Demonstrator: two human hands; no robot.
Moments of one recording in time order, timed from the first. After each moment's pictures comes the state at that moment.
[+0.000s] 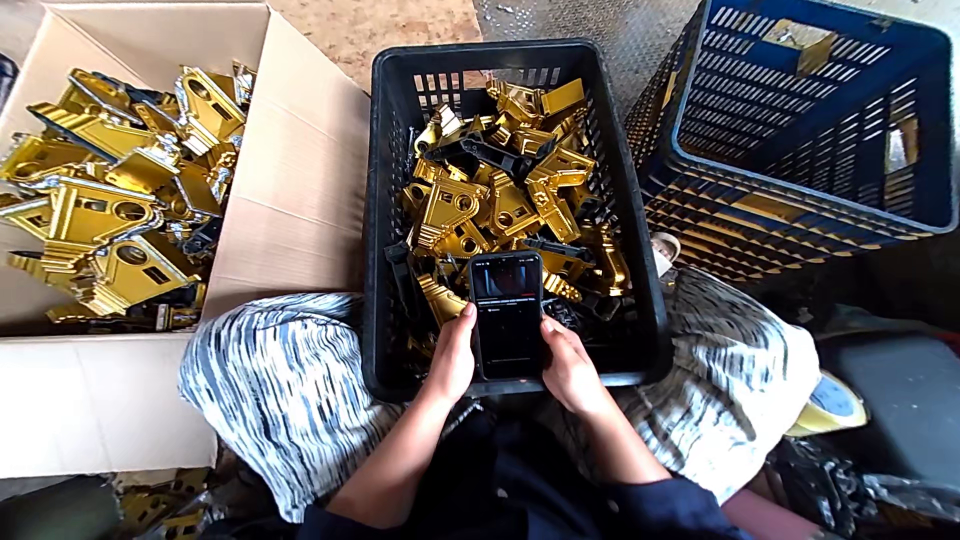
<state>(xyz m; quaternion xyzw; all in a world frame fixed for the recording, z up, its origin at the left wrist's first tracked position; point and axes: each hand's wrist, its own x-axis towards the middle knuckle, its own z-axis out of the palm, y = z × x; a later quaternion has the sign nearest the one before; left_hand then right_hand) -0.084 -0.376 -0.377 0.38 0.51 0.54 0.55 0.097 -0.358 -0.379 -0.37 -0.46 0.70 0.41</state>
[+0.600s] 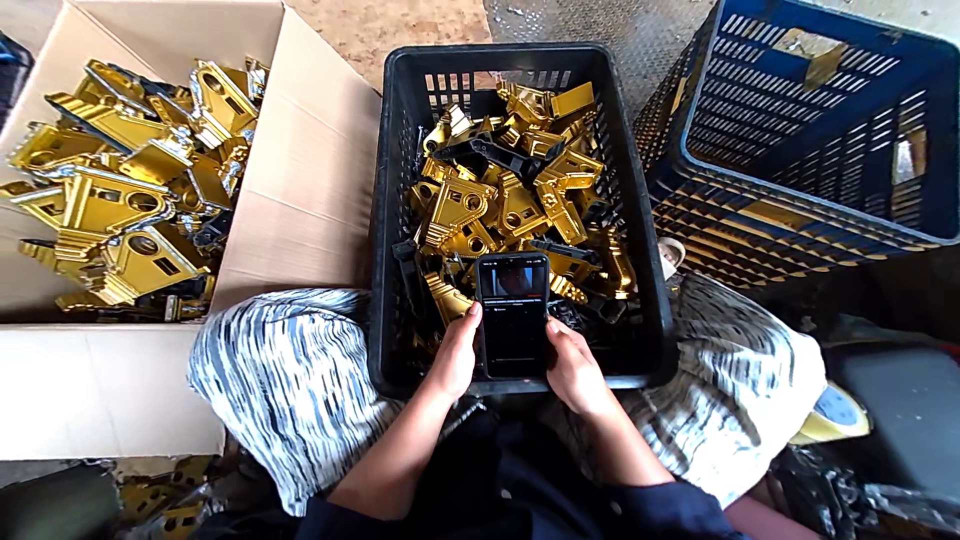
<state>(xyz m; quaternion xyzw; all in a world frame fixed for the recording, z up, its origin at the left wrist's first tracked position) -0.089 -0.376 -0.381 0.34 0.48 0.53 0.61 0.096 -0.358 -0.379 -0.36 -0.46 0.70 0.42</state>
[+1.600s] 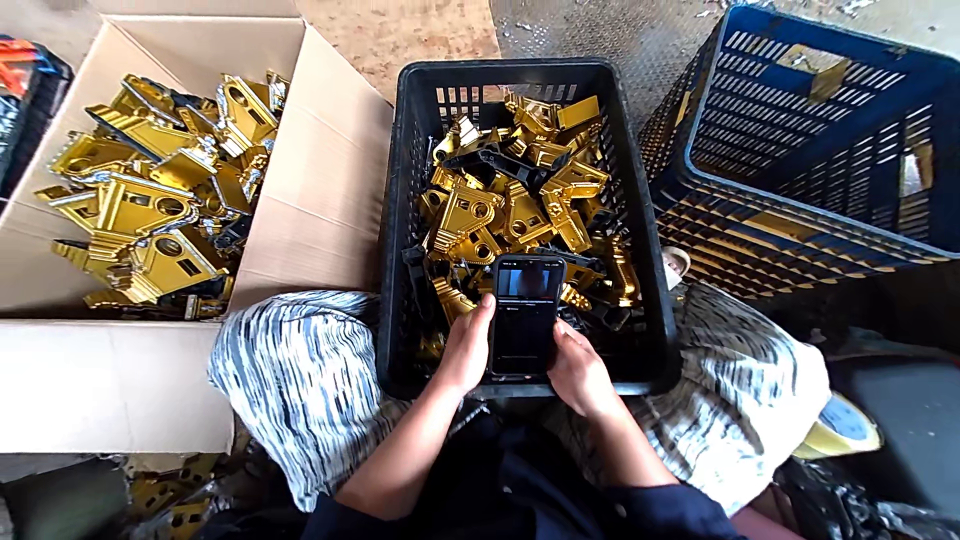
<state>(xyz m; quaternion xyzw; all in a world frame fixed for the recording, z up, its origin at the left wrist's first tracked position) -0.087 -0.366 -0.353 0.41 0.58 0.47 0.52 0.095 -0.353 -0.376 -0.33 -0.38 0.75 0.42</state>
